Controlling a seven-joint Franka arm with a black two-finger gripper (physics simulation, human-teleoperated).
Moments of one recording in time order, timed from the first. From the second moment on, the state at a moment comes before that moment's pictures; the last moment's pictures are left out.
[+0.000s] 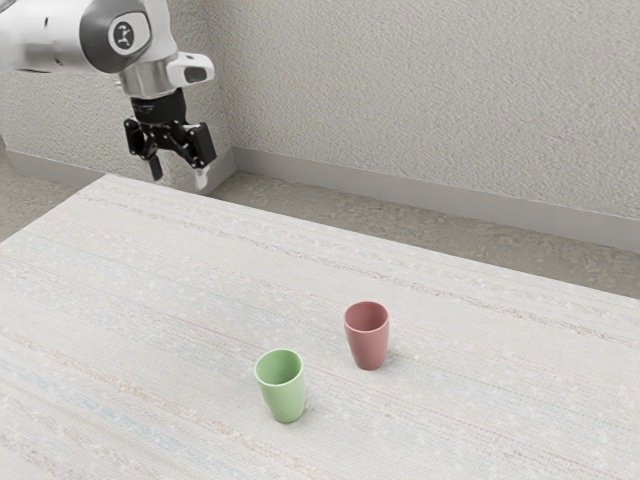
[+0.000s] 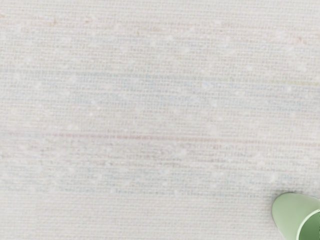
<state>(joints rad) -0.18 0.09 0.27 -1.57 -0.04 1.62 0.05</state>
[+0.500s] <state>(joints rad) -0.21 0.47 0.26 -1.33 -0.09 1.66 0.07</state>
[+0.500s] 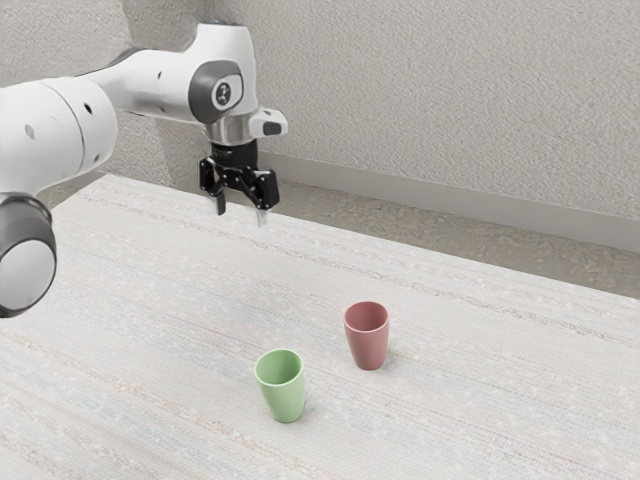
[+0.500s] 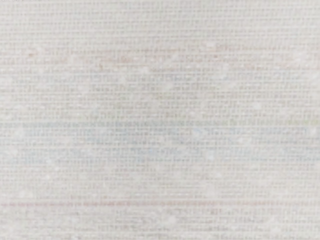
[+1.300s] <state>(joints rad) -0.35 0.40 0.10 -1.60 -0.14 1.89 -0.08</state>
